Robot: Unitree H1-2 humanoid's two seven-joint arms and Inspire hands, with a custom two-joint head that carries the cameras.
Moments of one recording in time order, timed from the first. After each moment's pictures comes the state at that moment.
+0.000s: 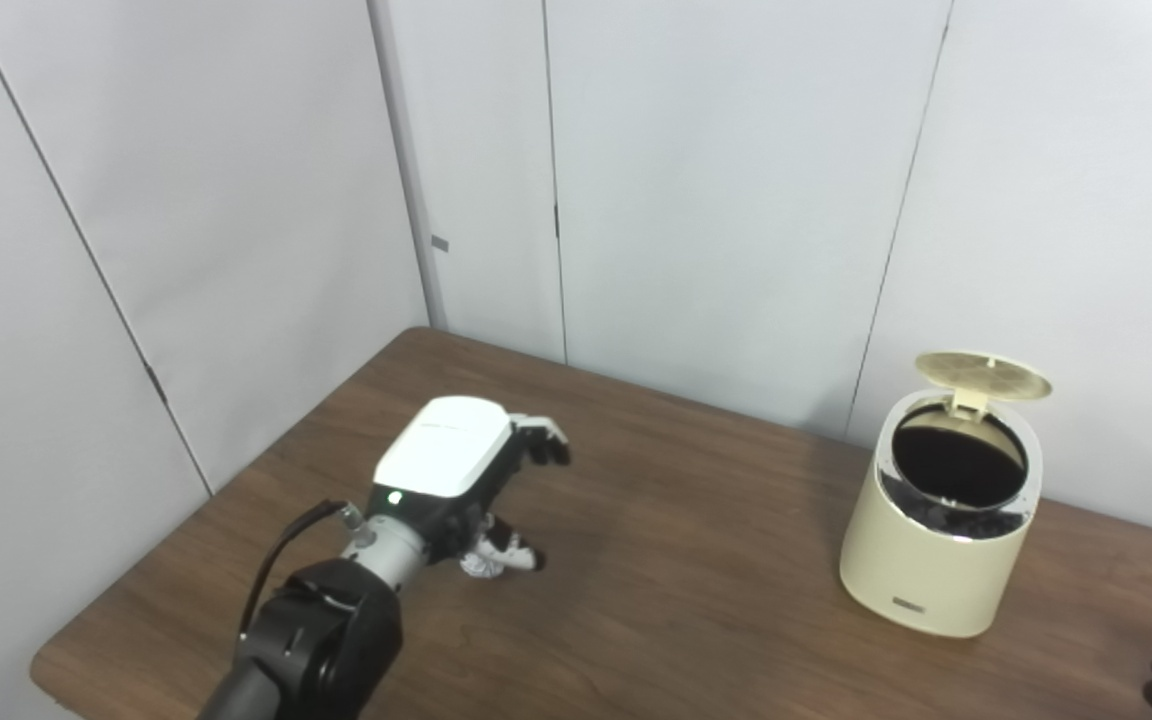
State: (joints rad) left arm -0.01 0.49 0.15 -0.64 1.00 0.28 -0.49; right arm -0.20 -0.29 -0.01 -0.03 -0.21 0.04 0.11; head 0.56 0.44
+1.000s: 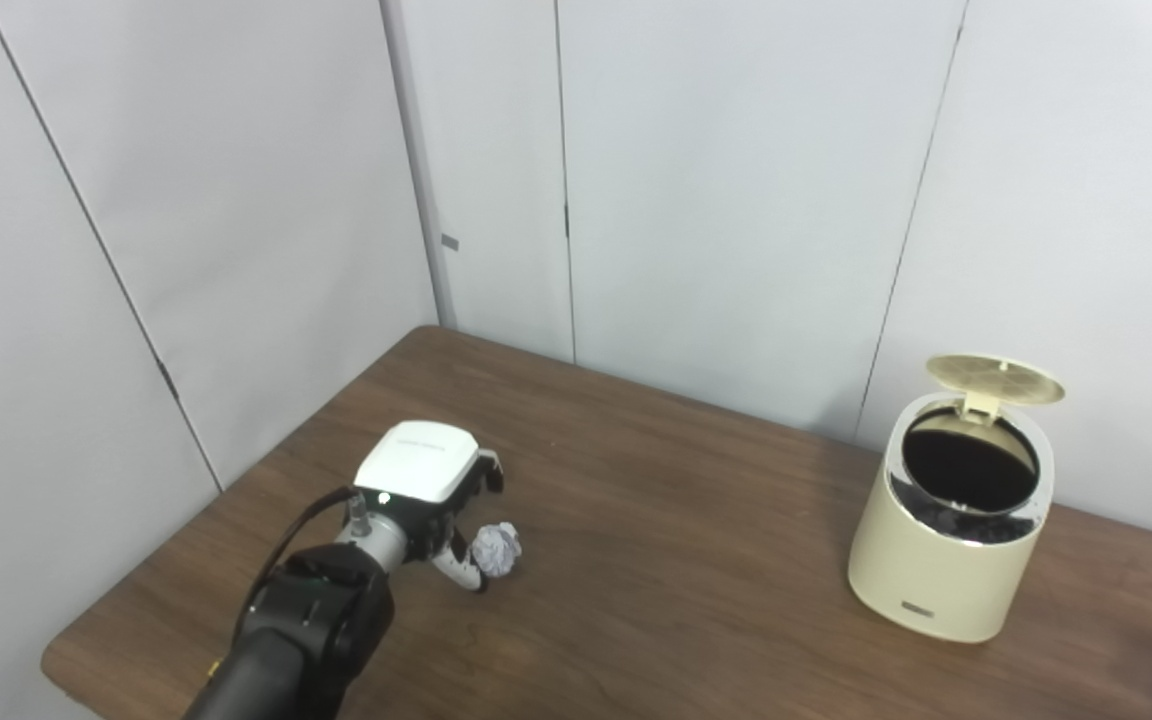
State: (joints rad) left arm -0.02 0.51 0.13 -0.42 1.18 0.25 -0.58; right arm -0.21 -0.30 0.00 -0.05 -0.21 0.05 0.11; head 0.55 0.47
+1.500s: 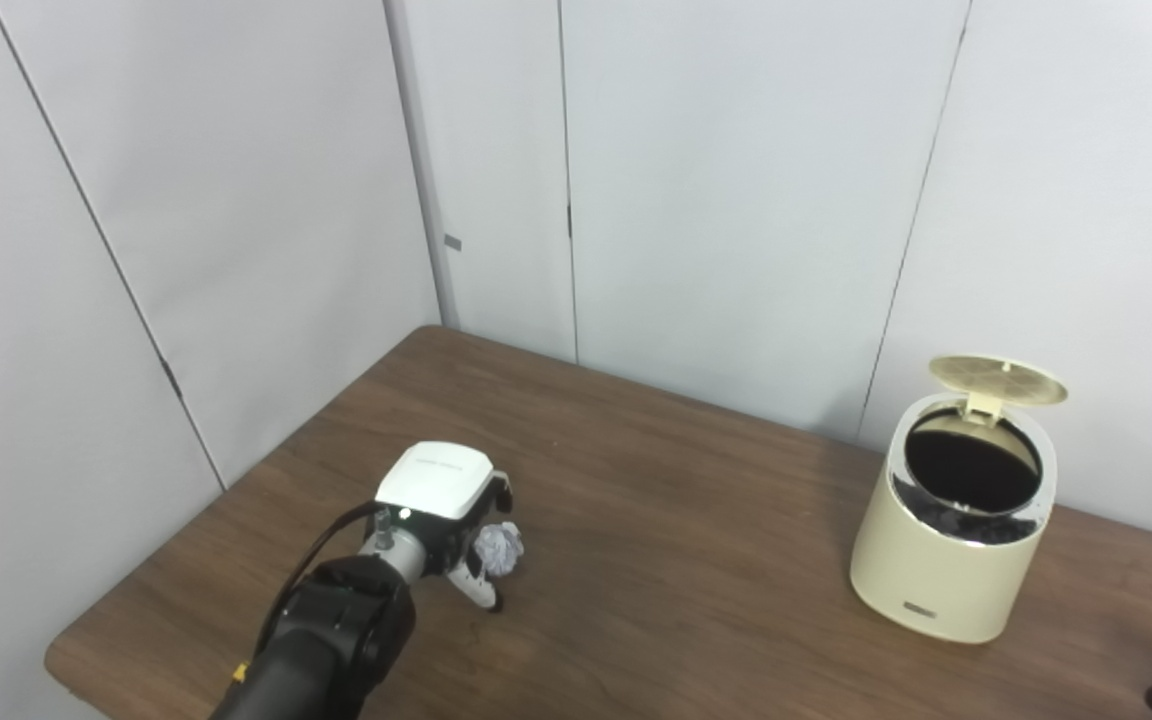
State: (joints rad) left arm -0.04 0.51 0.08 -0.33 1.20 0.26 -0.52; right arm -0.20 -0.30 0.01 -0.07 -0.23 0.08 0.12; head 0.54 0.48
